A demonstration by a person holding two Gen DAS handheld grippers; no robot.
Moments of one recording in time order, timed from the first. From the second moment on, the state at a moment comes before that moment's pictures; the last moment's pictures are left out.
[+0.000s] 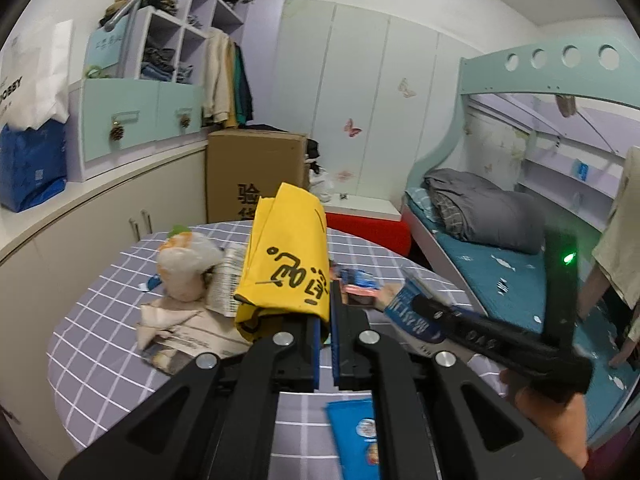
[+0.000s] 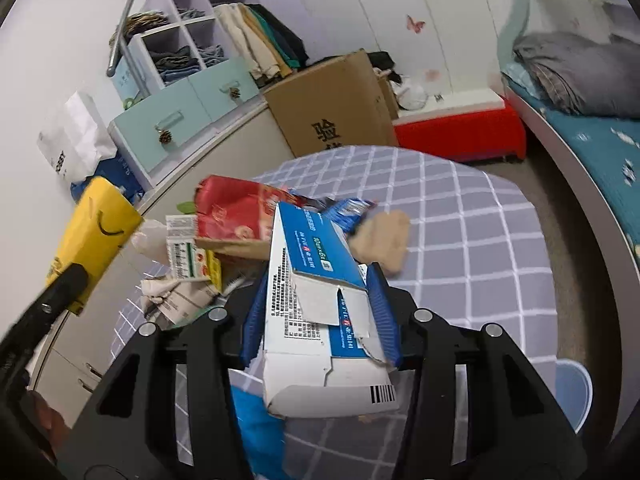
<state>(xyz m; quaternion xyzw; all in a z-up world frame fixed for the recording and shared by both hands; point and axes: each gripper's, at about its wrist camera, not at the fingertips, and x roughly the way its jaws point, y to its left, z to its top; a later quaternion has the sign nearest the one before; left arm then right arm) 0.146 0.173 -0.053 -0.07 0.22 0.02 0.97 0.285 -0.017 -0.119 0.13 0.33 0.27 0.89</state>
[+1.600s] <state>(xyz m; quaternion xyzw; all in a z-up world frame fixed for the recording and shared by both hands) 0.283 -0.194 -0.344 0.06 0.58 -0.28 0.76 0.202 -0.375 -0.402 0.40 0.41 -0.06 0.82</state>
